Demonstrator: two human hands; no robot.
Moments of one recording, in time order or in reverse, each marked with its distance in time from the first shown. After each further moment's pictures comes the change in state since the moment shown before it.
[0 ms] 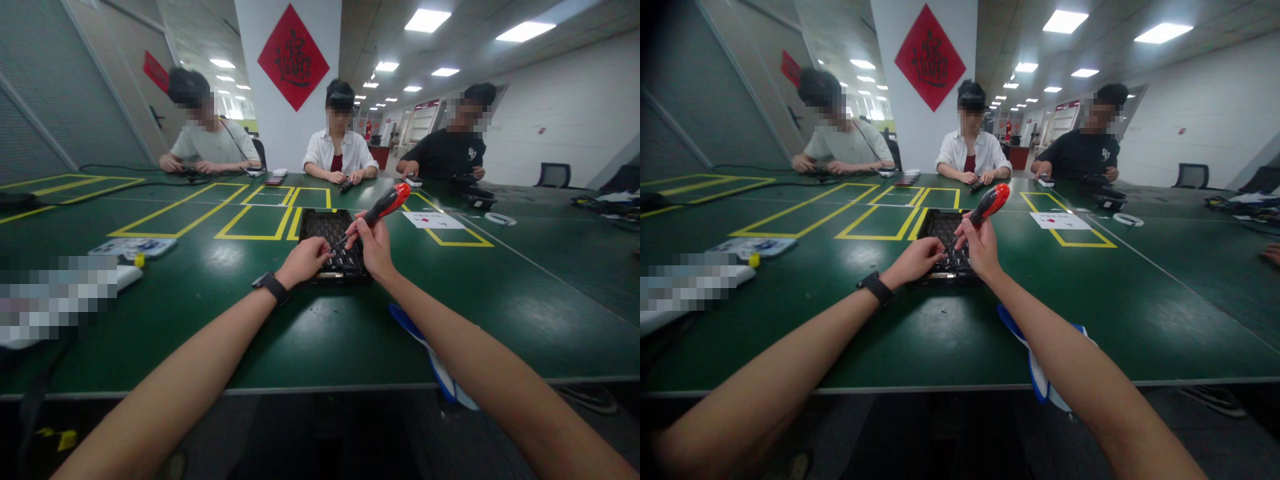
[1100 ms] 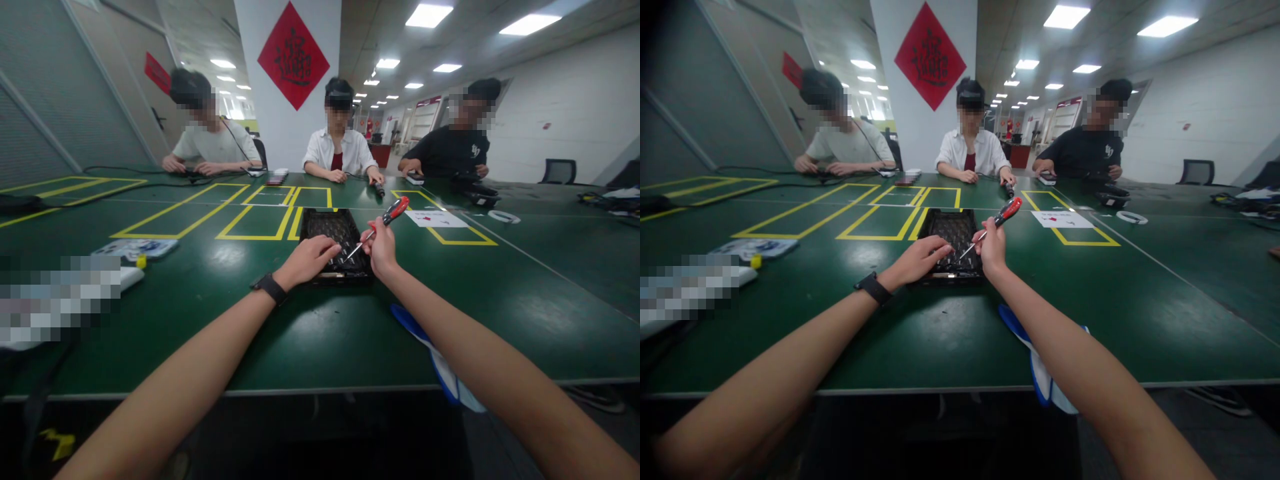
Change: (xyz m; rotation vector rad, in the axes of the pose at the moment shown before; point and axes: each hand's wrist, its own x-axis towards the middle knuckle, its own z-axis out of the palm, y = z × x) left_hand -0.002 0.018 -0.012 -0.036 -0.074 0.141; right_hand 0.010 0.030 -0.014 0.150 0.362 0.351
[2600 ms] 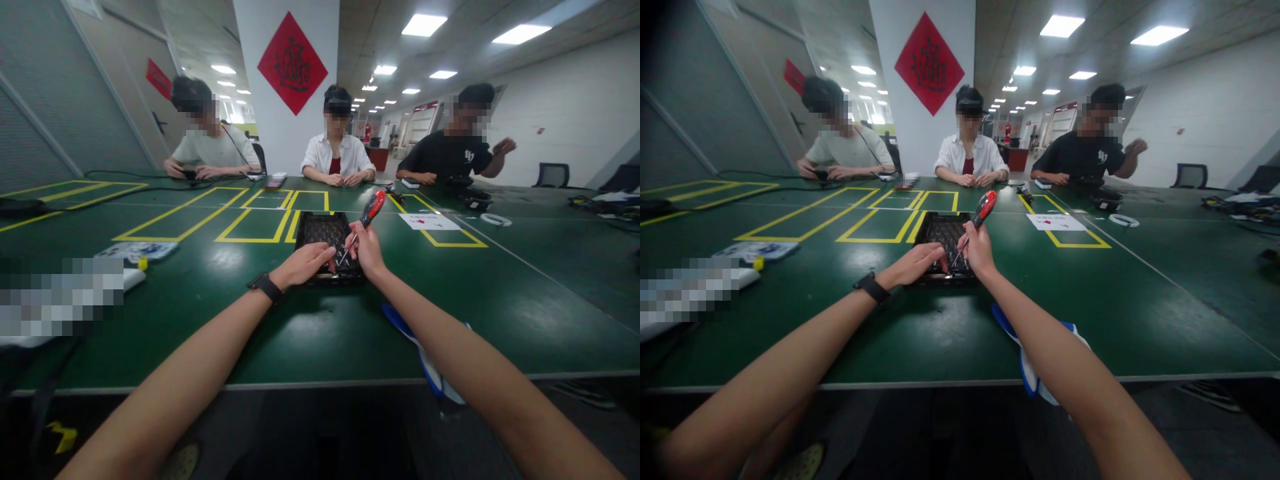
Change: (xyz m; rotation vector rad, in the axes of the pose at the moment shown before) left_hand -0.002 0.011 -0.008 -0.172 -0.126 0.021; right_hand -0.009 -0.007 0.003 -0.148 -0.271 -0.097
